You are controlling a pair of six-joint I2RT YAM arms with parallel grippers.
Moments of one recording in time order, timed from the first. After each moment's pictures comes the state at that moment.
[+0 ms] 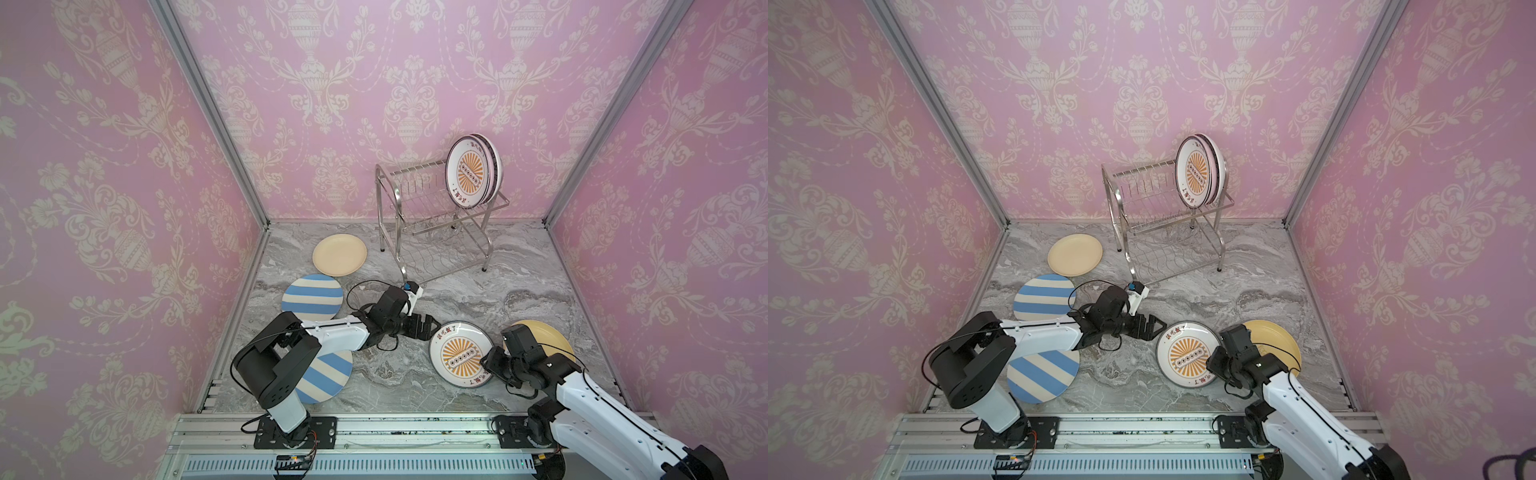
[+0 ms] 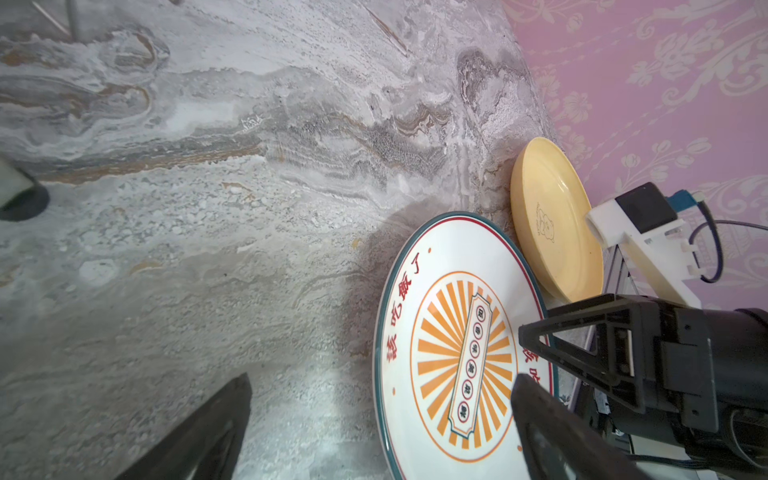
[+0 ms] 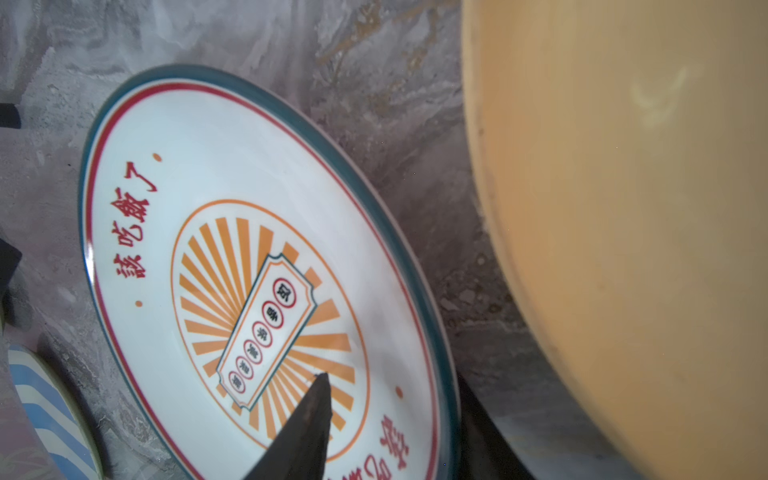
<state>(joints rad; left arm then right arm) -0.77 1.68 0.80 0.20 0.34 -0.57 0.40 0.80 0.32 -0.61 -0.10 0.96</state>
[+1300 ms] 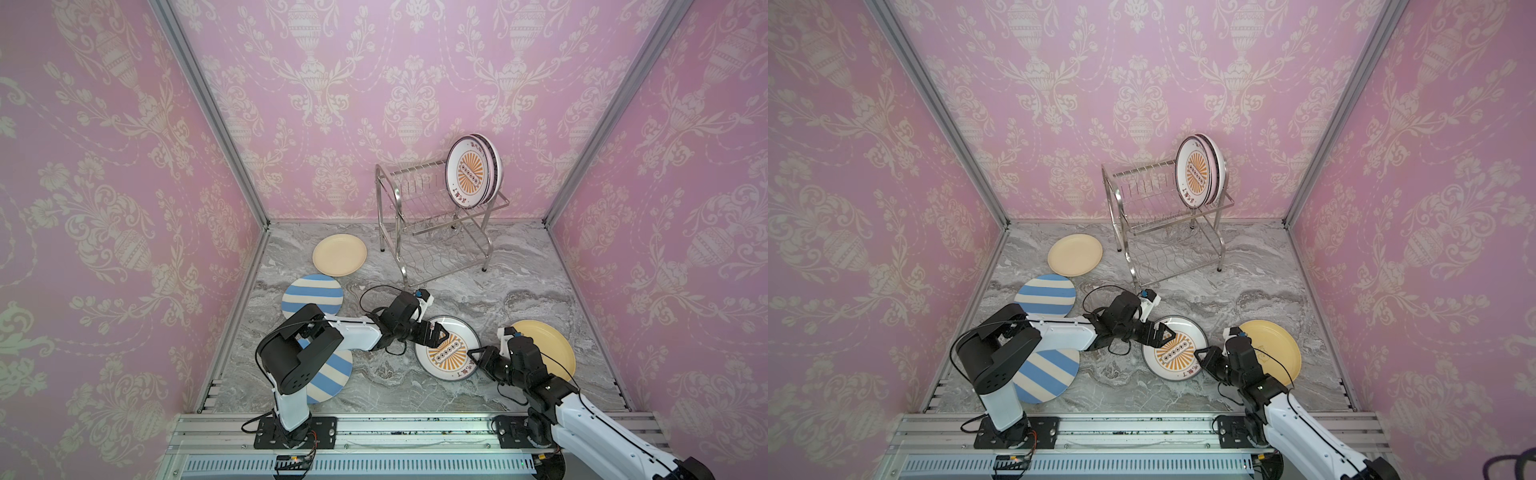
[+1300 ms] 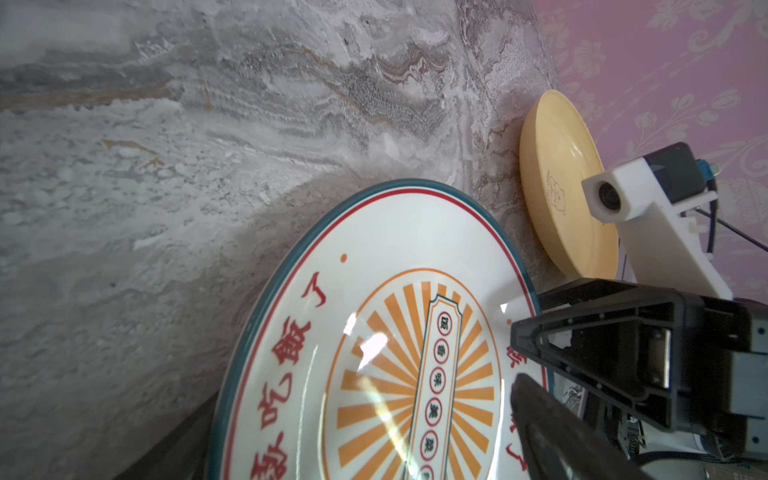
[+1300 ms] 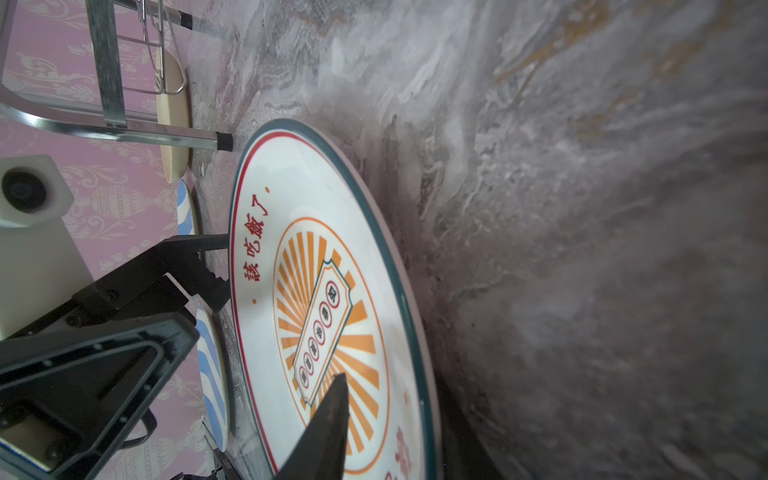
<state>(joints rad) -0.82 1.81 0.85 0.25 0.37 -0.57 0.40 0.68 0.04 -0.06 -0.25 1.07</state>
